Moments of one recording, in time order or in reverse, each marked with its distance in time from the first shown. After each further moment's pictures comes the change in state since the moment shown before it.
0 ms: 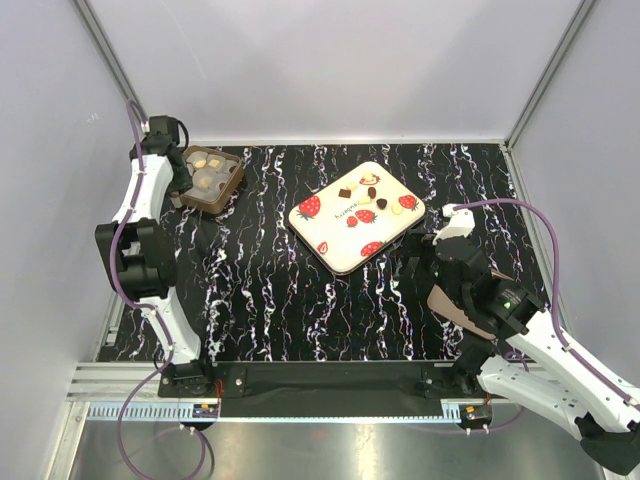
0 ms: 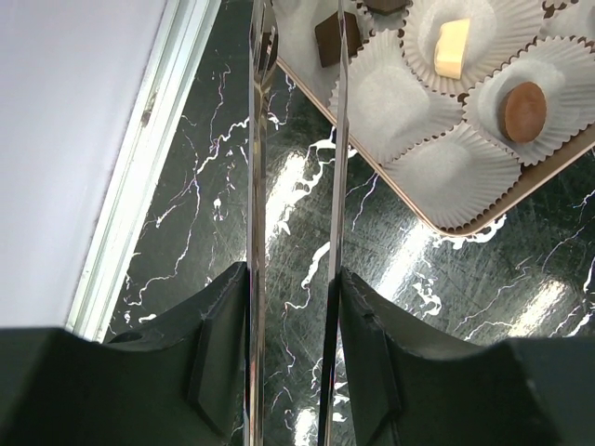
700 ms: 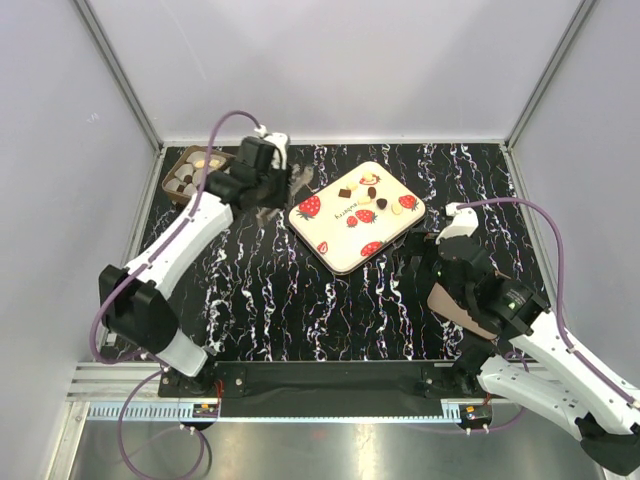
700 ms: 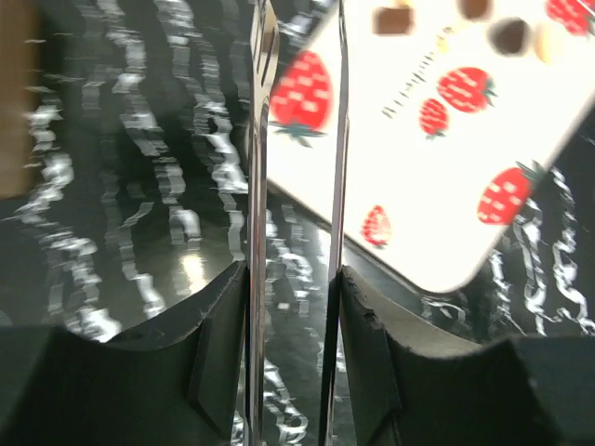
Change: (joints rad) left arm -0.578 -0.362 -0.275 0.166 0.254 -0.012; right arm 0.000 -0.004 0.030 -0.033 0.008 0.001
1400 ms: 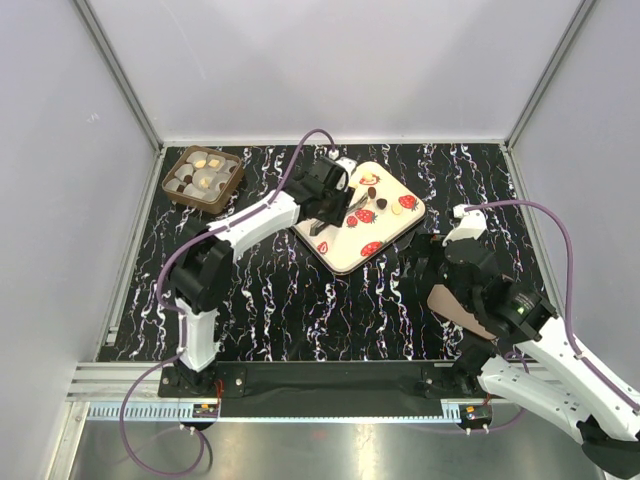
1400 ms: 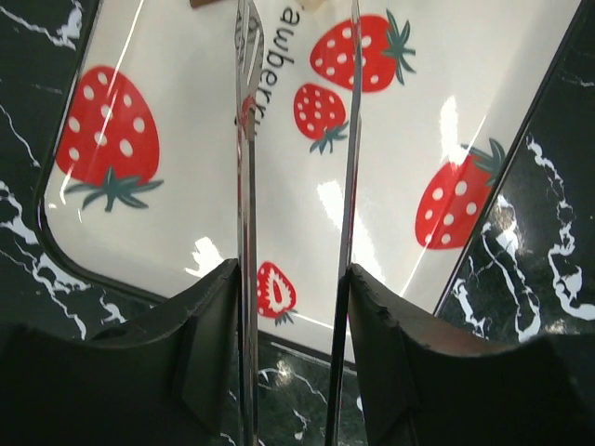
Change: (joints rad) left arm -0.229 0.386 0.102 0.176 -0.002 0.026; right arm 0.000 -0.034 0.016 -0.051 0.022 0.000
